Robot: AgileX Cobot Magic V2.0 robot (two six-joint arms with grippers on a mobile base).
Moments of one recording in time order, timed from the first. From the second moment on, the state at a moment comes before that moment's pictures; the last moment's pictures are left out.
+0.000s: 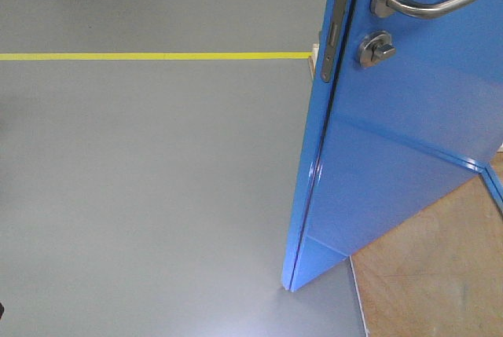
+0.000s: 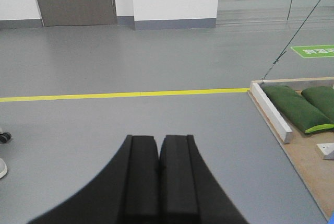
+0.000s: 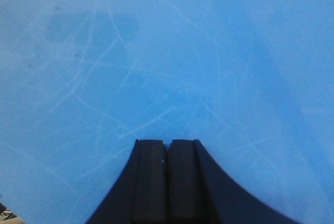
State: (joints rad) left arm 0.00 -0.01 0.03 0.06 0.25 -0.03; right arm 0.07 1.52 -1.71 0.64 0.39 -0.01
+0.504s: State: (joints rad) left arm 0.00 -0.01 0.03 0.06 0.25 -0.03; right arm 0.07 1.52 -1.71 0.66 0.39 -0.01
